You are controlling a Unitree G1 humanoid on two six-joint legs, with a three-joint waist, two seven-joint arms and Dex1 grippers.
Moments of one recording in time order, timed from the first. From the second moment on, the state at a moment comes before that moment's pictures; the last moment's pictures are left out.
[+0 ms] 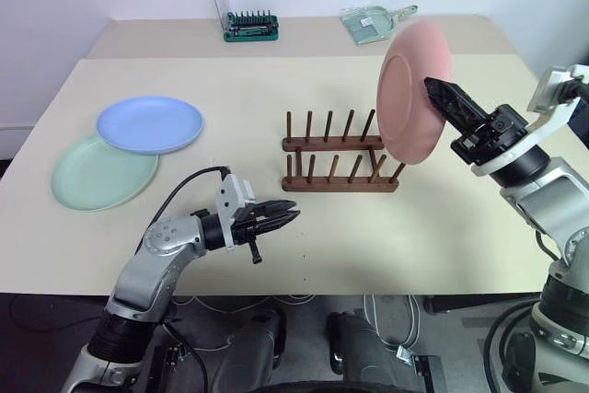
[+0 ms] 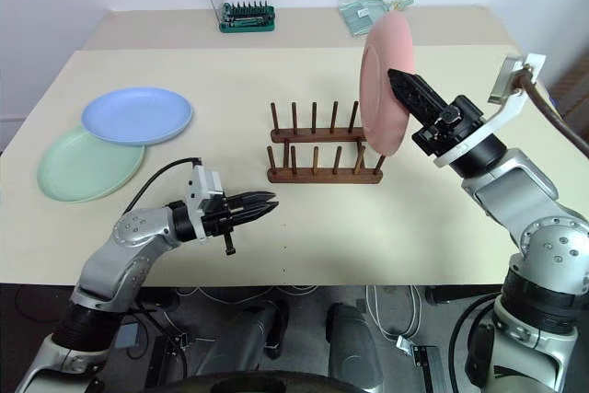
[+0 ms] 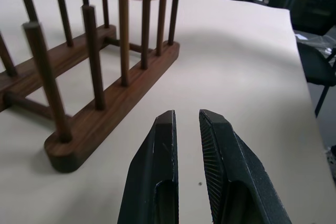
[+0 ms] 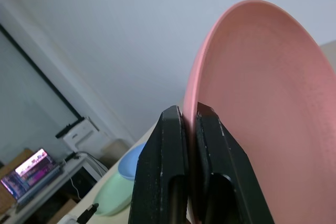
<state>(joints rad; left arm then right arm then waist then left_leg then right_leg) -0.17 0.47 -0.13 -0.28 -0.42 0.31 -0.91 -0.35 -0.55 -0.48 -0.39 1.52 0.82 0.13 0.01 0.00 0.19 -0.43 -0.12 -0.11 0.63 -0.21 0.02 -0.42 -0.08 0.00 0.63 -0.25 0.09</state>
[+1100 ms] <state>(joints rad) -0.12 0.47 0.30 -0.38 -0.39 0.40 -0.43 -0.68 -0.89 -0.09 -0.38 0.86 0.55 0.70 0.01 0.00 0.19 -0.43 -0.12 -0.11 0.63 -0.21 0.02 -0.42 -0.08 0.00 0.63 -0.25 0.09</state>
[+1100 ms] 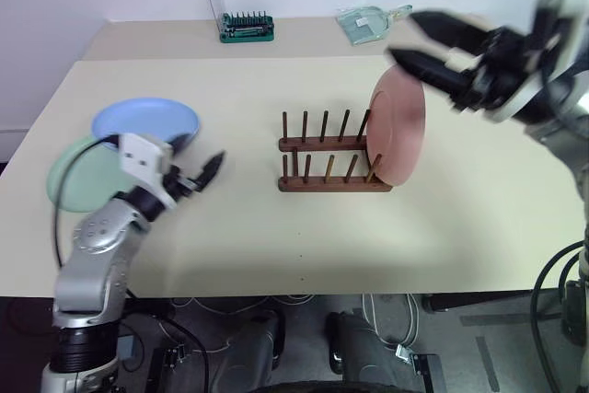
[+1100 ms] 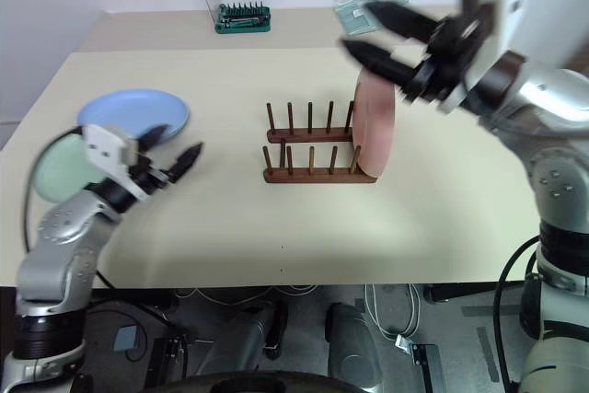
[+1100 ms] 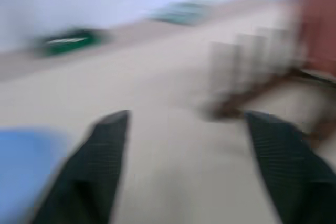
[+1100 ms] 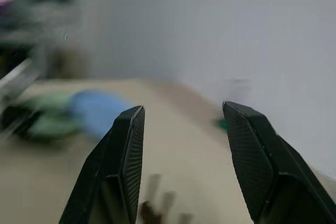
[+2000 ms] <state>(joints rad) -0.34 0.40 0.84 -0.09 -0.43 1.08 0.11 -0.58 -0.67 0.12 -0.40 0.63 0.52 0.91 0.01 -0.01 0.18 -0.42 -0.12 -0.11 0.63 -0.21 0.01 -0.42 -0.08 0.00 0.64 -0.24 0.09</state>
